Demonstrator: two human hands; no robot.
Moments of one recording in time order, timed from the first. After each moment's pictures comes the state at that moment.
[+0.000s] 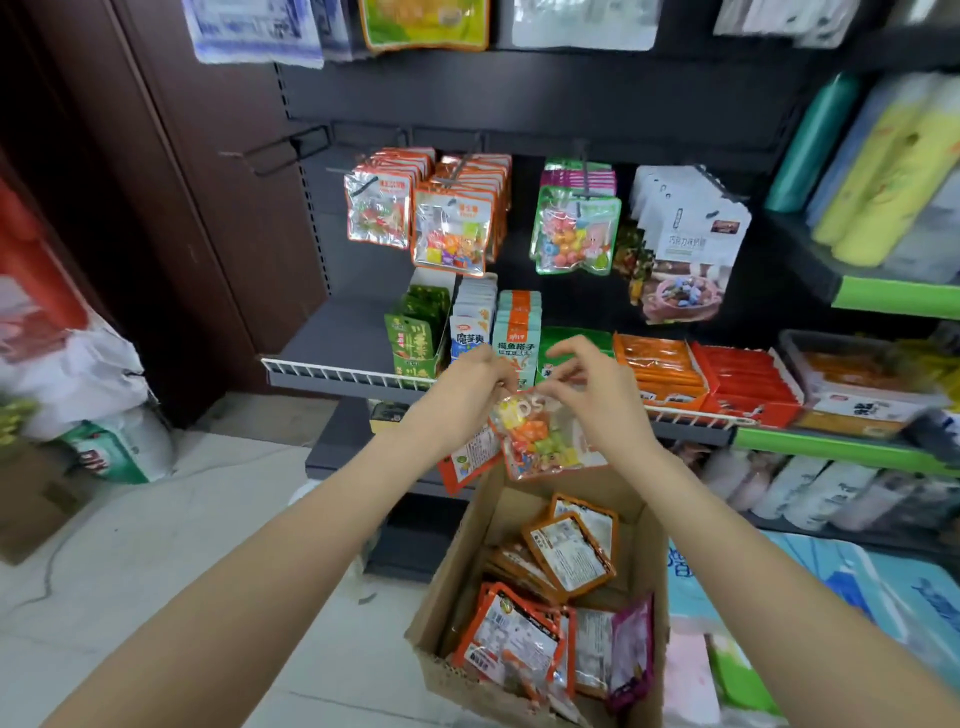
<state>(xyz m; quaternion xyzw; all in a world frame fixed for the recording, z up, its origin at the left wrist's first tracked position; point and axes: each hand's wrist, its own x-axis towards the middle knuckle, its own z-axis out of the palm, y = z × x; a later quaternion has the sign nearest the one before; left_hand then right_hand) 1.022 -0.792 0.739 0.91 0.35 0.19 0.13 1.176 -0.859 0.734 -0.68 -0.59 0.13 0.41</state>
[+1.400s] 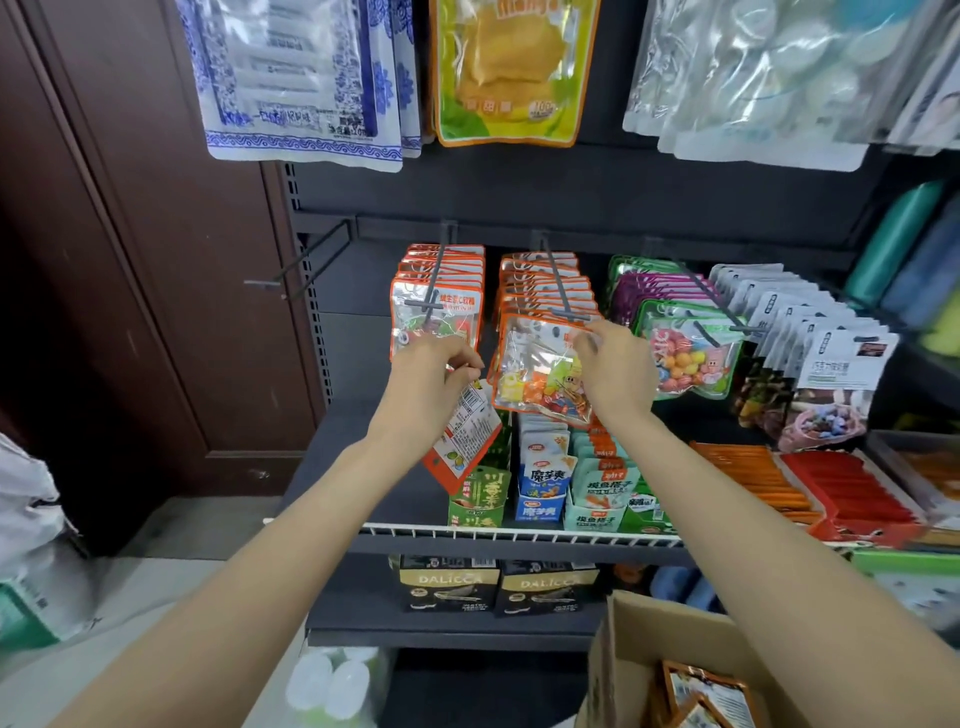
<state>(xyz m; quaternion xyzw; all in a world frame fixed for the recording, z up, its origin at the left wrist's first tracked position) 0.939 -0.541 0.802 0.83 0.36 0.38 0.21 1.140 -0.578 0.782 -0.80 -0.44 -0.14 0.39</state>
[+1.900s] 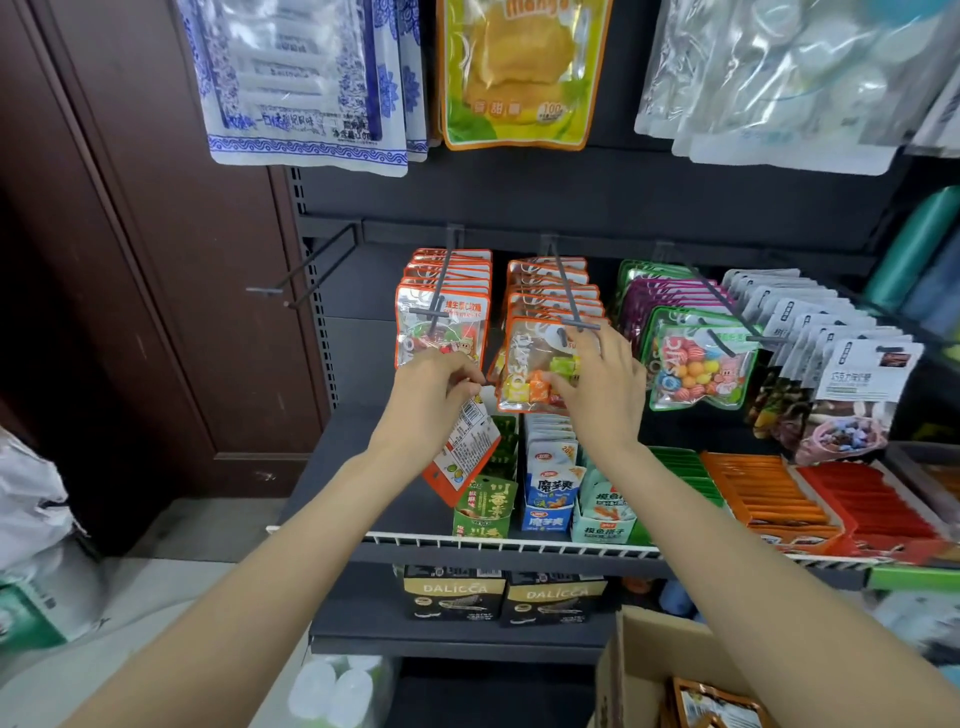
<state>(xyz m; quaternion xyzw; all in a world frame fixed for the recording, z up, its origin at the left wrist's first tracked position) 0.940 -0.529 0.792 0.84 0.38 0.35 0.20 1.136 -0.564 0.751 -0.78 -0.50 -0.22 0.30</state>
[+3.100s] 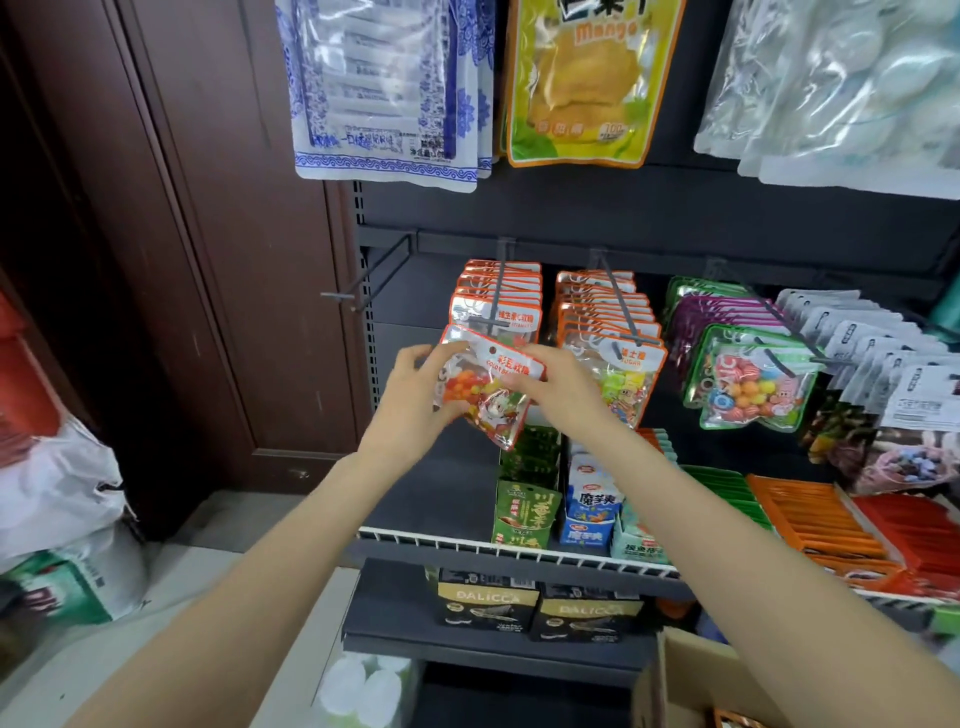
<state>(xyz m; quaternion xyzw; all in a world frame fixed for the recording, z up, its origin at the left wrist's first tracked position) 0.887 -0.480 0.763 0.82 0.39 0.35 0.21 1.057 -0.537 0.789 -0.65 -0.60 0.18 0.43</state>
